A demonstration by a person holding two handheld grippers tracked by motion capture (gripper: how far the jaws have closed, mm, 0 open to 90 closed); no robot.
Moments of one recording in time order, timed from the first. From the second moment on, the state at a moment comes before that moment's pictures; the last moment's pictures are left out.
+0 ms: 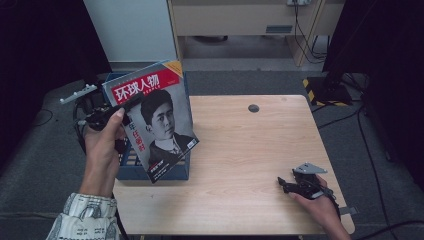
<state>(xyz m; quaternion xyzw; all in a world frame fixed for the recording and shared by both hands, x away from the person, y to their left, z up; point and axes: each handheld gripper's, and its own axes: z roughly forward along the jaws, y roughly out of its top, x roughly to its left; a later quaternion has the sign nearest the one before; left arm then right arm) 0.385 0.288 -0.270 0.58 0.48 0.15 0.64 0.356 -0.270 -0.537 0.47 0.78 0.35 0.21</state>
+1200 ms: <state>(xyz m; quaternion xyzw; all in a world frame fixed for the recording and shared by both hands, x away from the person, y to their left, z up) 0.374 0.349 -0.266 0.56 0.50 0.19 0.63 0.356 -0.270 -0.537 0.47 0.78 0.35 0.21</state>
